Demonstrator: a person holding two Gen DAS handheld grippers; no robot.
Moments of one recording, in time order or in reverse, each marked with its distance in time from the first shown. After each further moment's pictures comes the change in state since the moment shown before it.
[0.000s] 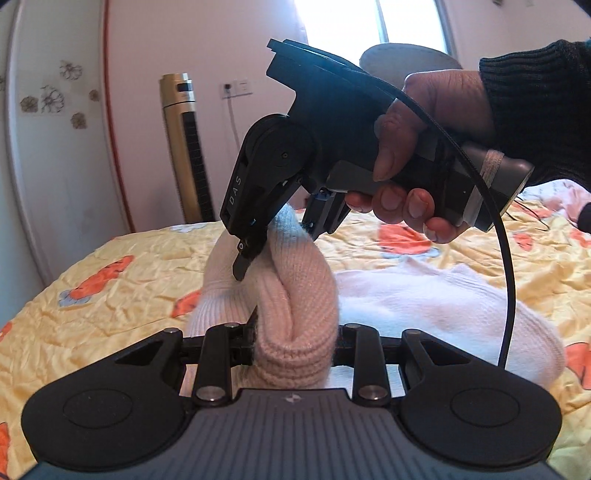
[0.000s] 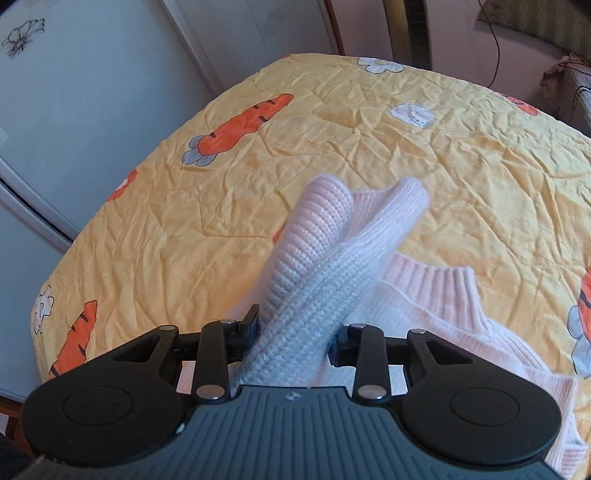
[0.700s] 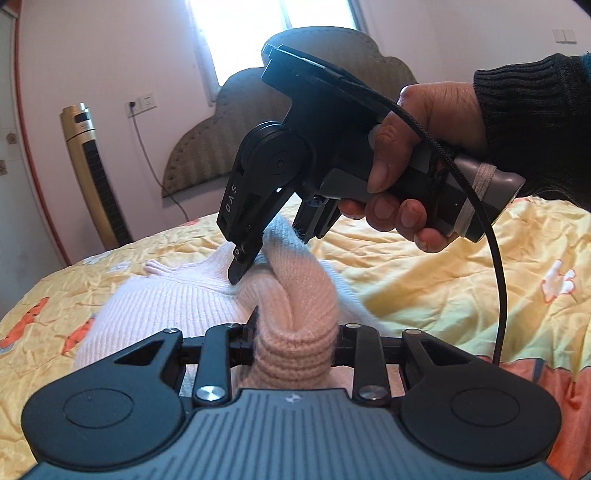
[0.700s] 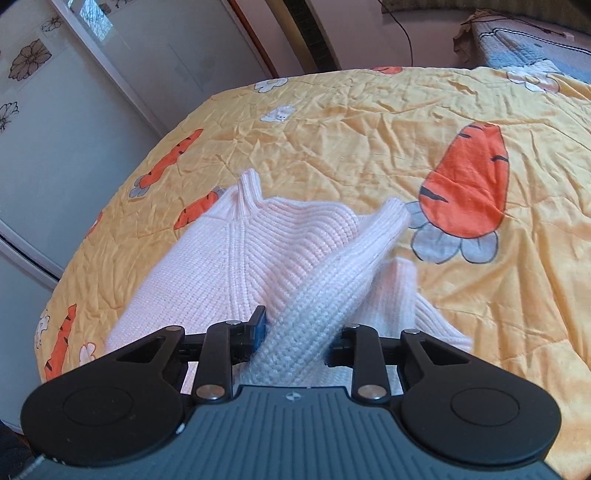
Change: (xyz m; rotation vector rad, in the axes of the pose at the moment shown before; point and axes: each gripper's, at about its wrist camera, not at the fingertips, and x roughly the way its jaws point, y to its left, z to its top) left arm 0.012 -0.149 0.004 0.187 0.020 -0.160; right arm -0.086 -0.157 -0.103 0.194 -0.131 0.012
